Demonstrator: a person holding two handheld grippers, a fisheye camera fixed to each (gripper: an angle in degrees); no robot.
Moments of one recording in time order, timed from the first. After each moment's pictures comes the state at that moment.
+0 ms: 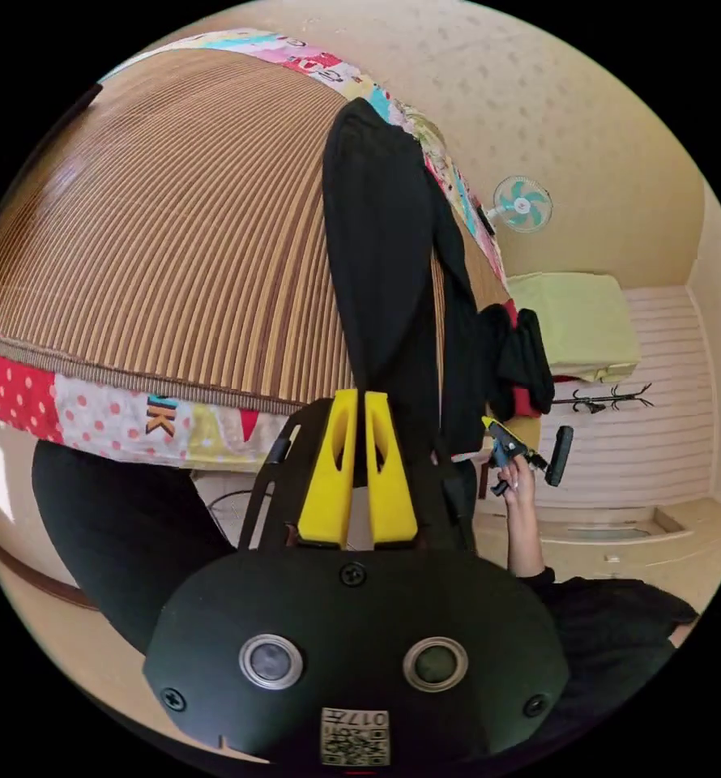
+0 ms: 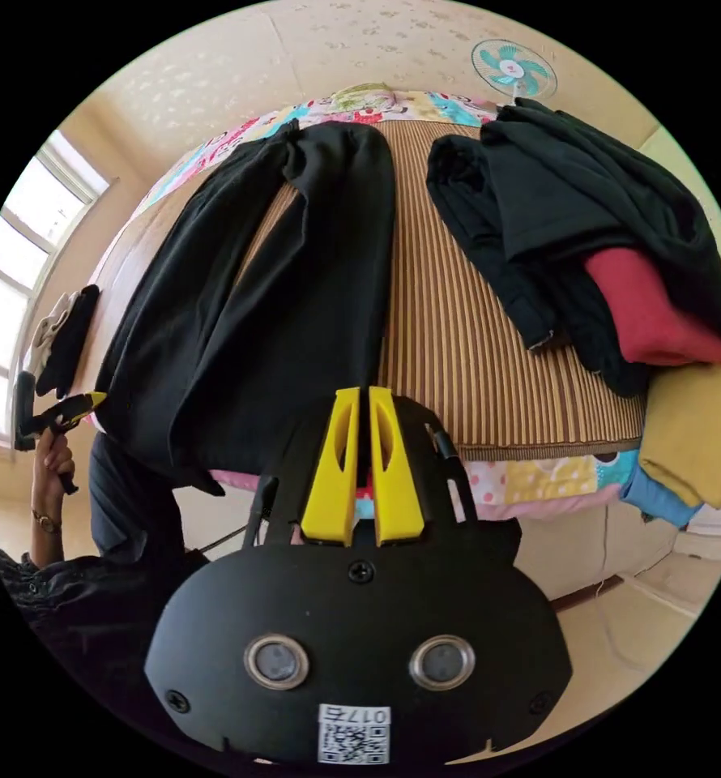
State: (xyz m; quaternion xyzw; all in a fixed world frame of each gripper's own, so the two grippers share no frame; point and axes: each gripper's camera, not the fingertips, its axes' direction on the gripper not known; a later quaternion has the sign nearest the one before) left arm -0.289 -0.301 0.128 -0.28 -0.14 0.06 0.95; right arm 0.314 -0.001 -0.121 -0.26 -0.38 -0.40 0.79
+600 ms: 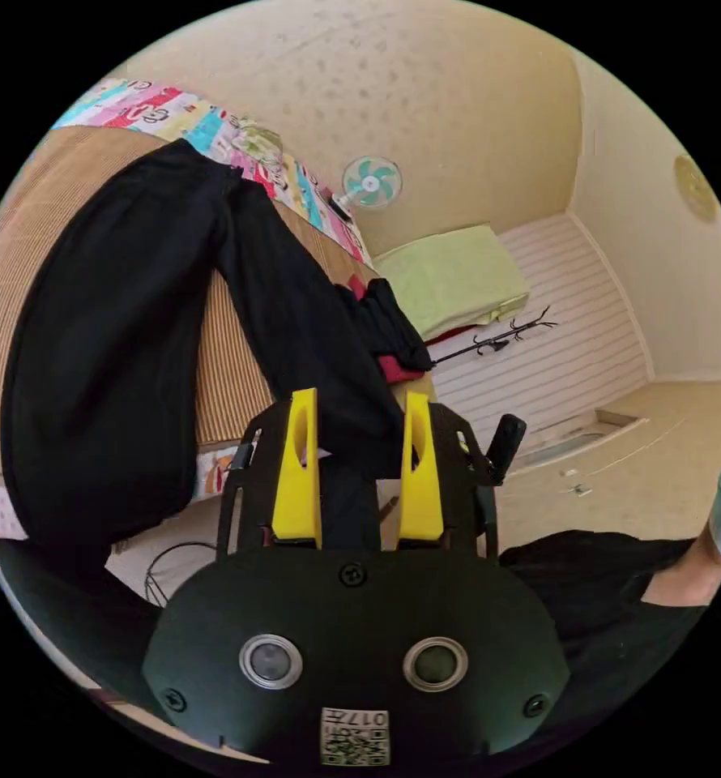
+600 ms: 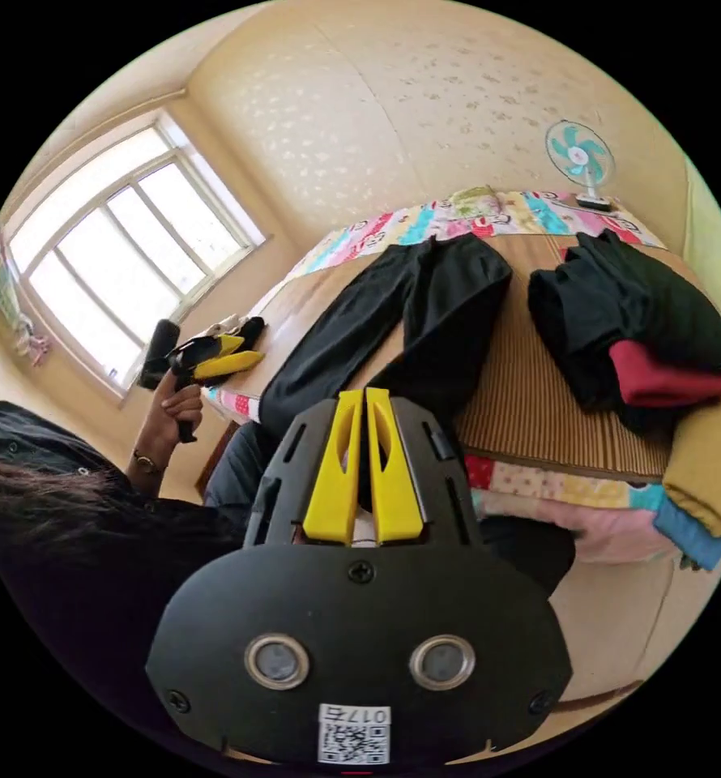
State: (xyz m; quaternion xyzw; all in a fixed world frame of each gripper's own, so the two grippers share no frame) left arm -0.143 -0.238 0.135 -0.28 0.05 0.16 0.94; right arm 0.438 -0.026 -0.235 -0.17 -0.62 -0.36 0.68
